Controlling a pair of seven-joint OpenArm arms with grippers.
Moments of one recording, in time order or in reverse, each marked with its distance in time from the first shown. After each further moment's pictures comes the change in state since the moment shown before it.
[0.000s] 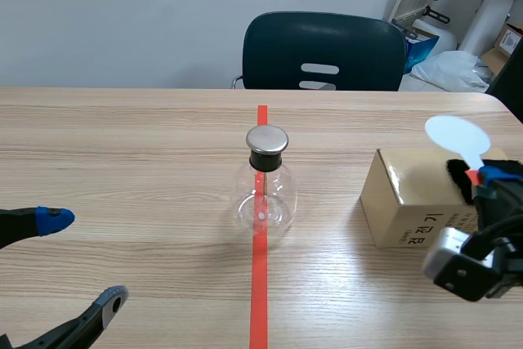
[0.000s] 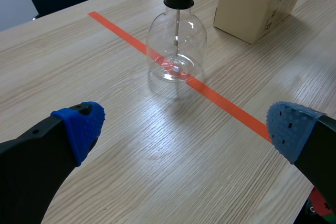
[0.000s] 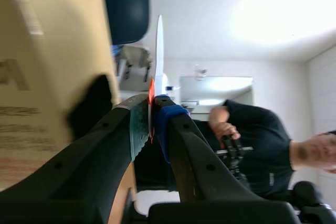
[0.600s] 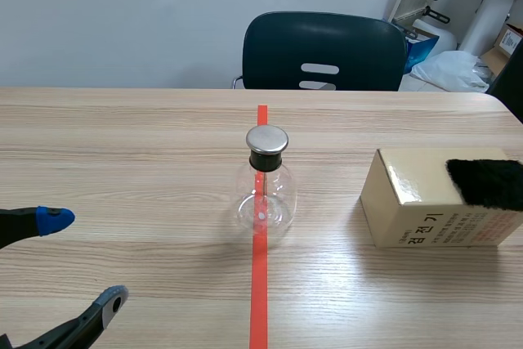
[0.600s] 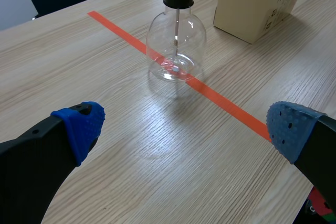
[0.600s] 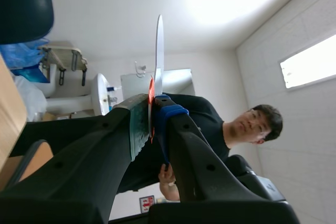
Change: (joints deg) left arm 0.0 0.0 0.0 0.0 0.0 0.0 0.0; right arm -7.9 5.6 8.5 18.5 12.7 0.0 0.0
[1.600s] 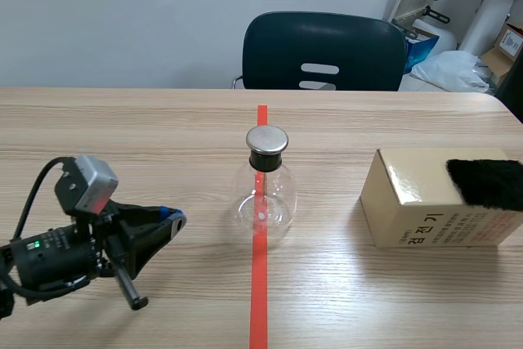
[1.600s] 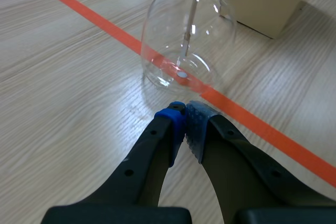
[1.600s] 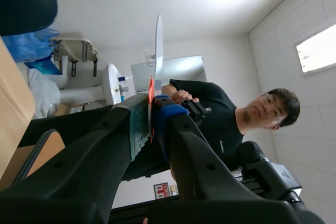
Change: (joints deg) left arm -37.5 6.8 22.5 -30.6 0.5 -3.7 4.7; right arm 3.3 0.0 3.4 0.3 3.8 8.4 0.3
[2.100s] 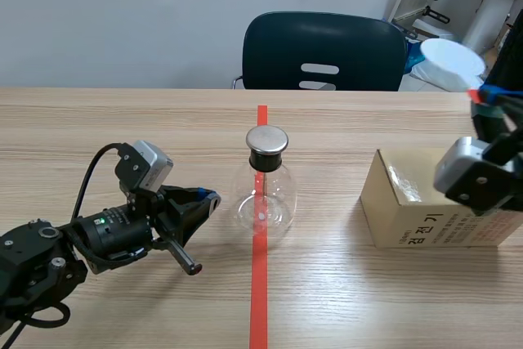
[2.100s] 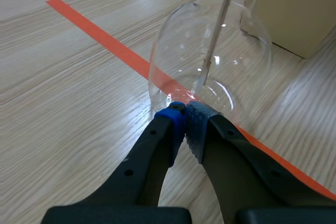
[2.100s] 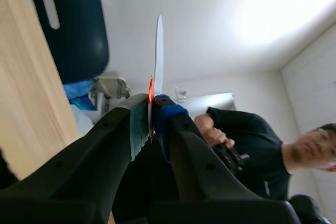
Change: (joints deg) left arm -10.3 6.4 7.6 -10.3 0.0 7.0 -0.2; right arm 14.6 0.0 -14.3 -17.4 -7.7 -0.2 4.8
